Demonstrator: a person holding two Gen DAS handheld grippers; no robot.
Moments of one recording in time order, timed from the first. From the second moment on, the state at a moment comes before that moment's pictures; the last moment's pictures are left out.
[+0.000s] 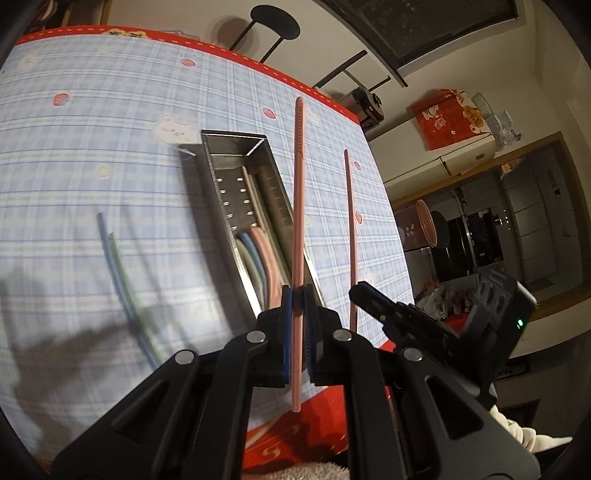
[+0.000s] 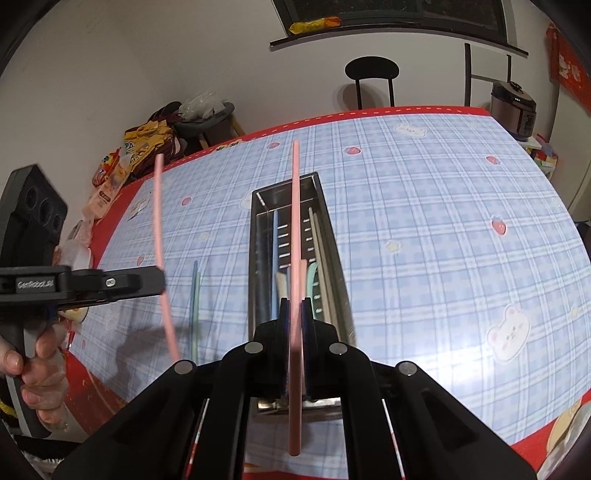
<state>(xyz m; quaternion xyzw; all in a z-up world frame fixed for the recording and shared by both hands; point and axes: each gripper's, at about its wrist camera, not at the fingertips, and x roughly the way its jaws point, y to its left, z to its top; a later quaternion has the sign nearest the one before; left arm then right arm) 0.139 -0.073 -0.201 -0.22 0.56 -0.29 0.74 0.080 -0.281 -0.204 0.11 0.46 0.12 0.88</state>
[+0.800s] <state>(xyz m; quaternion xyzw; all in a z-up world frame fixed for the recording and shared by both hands) 0.196 -0.120 -0.268 -0.21 0.63 -0.22 0.72 0.136 -0.276 -0.248 0.05 0.50 0.14 0.85</state>
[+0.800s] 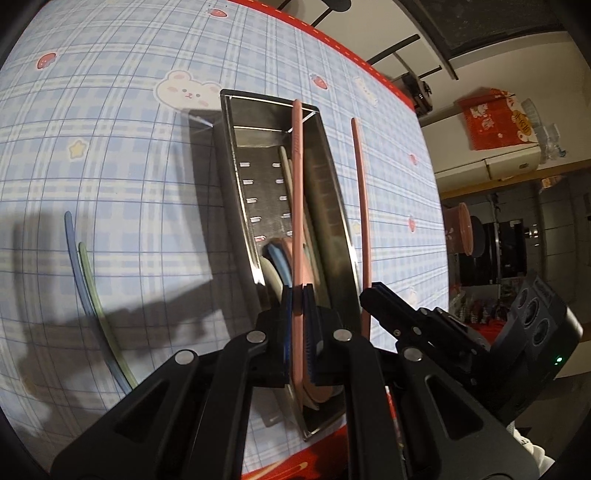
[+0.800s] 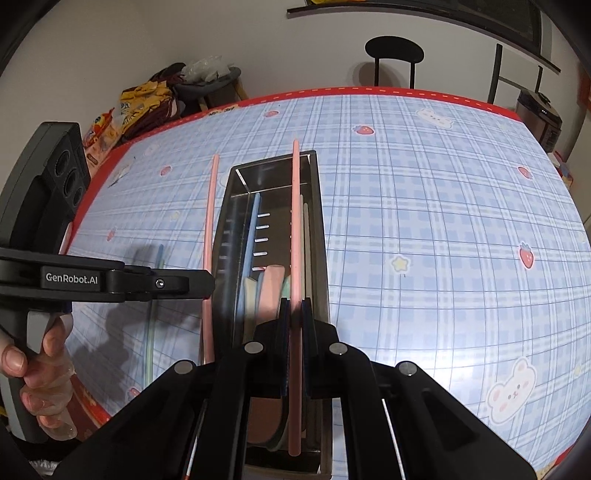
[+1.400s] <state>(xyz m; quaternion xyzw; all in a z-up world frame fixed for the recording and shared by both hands) 0.192 -0.087 -0.215 -0.16 0.56 -0.18 0.80 0.124 -0.265 -0.225 0.03 0.49 0.12 0.87</state>
